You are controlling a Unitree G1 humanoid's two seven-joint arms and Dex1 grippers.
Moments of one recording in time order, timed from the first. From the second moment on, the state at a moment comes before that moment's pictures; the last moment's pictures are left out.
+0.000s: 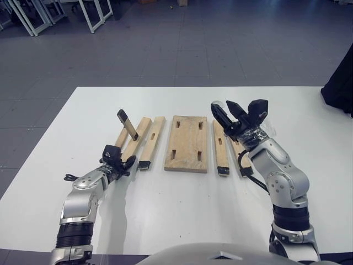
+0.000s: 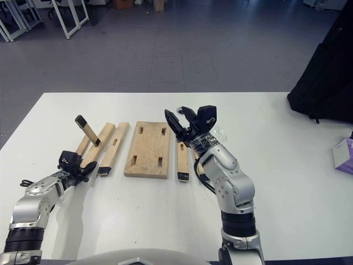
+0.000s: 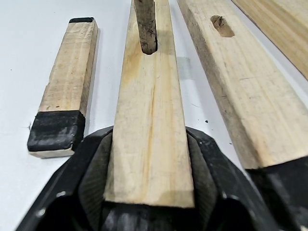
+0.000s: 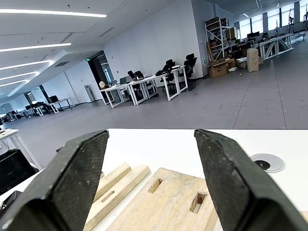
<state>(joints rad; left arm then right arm) 0.03 0.47 0.17 0.02 -0.23 0.53 -0.42 -0.22 -0.11 0.03 -0.36 0.54 0.53 0.25</state>
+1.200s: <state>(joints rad) 0.05 0.46 0.16 -0.28 -1.14 0.82 -1.02 -0.34 -0.14 -0.14 -0.22 1.37 0.88 0.51</state>
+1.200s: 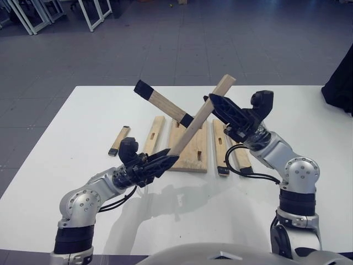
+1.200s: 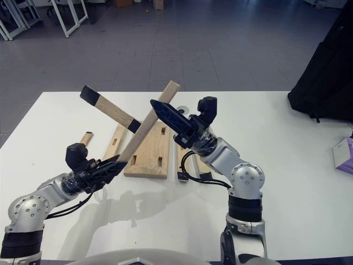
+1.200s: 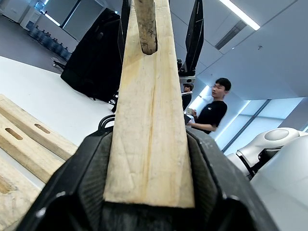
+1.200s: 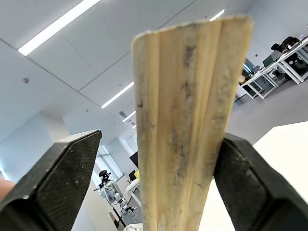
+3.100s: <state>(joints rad) -0.39 0.67 -0.35 0.09 0.00 0.37 -0.95 -0.57 -0.37 -0.11 -0.15 0.84 0.53 0.84</state>
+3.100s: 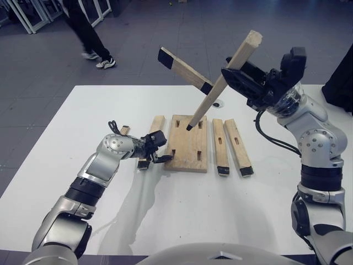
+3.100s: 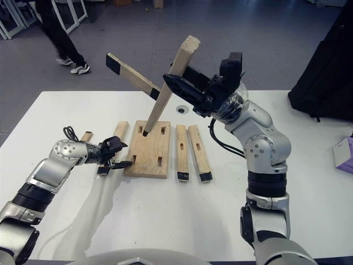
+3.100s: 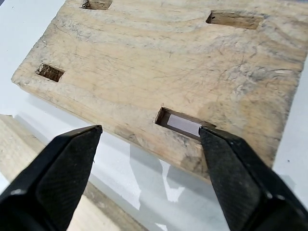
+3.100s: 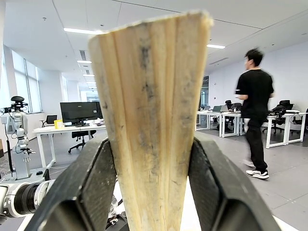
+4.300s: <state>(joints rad) -0.24 0.87 -0.44 -0.31 -0.03 0.40 -1.26 -0.57 -0.36 0.08 0.10 0.52 0.24 1.05</state>
